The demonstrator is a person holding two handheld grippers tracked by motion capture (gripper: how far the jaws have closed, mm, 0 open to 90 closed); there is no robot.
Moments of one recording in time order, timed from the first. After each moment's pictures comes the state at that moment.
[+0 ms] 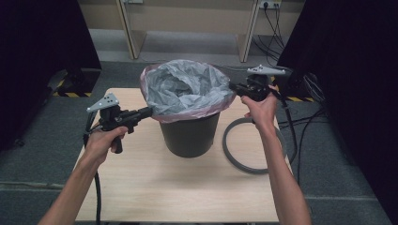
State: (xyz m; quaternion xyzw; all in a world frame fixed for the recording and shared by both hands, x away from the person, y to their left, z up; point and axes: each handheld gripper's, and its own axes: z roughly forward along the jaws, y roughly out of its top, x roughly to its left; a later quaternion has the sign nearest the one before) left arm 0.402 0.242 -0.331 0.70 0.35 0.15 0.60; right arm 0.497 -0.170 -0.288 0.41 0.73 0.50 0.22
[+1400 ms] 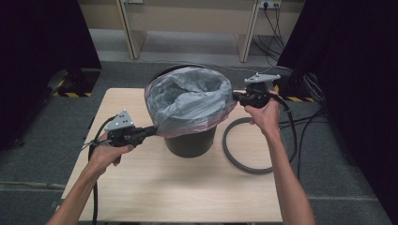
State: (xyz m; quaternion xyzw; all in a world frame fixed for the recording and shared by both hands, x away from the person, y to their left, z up) left arm 0.394 0.232 -0.369 0.77 0.31 0.17 0.52; right arm 0.496 -0.180 -0.307 0.39 0.79 0.42 0.22
